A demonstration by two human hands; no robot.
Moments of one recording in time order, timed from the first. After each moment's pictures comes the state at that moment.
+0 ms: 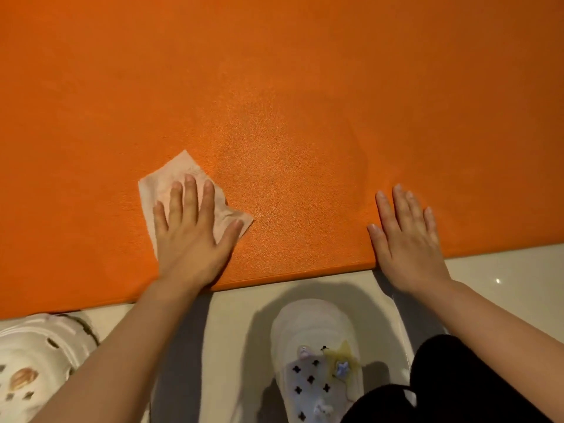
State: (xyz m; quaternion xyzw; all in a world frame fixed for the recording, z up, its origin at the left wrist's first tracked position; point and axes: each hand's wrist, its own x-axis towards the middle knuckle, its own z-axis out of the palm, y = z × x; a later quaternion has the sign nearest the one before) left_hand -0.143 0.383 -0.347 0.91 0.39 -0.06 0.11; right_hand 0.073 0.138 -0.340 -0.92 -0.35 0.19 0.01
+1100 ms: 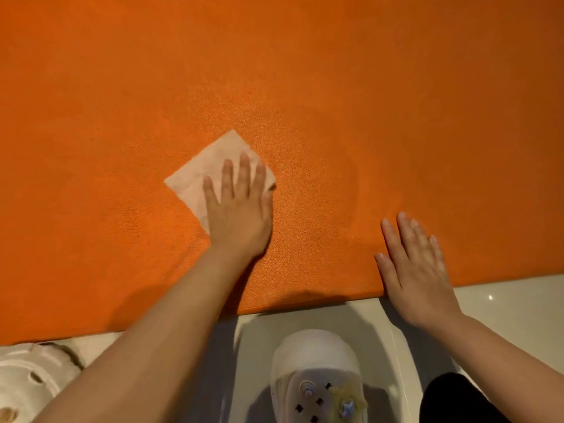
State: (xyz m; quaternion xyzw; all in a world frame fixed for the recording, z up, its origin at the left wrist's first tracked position) left_hand -0.044 0.388 -0.349 0.92 0.38 -0.04 0.12; right_hand 0.078 0.130 -0.340 -0.92 -0.36 0.18 0.01
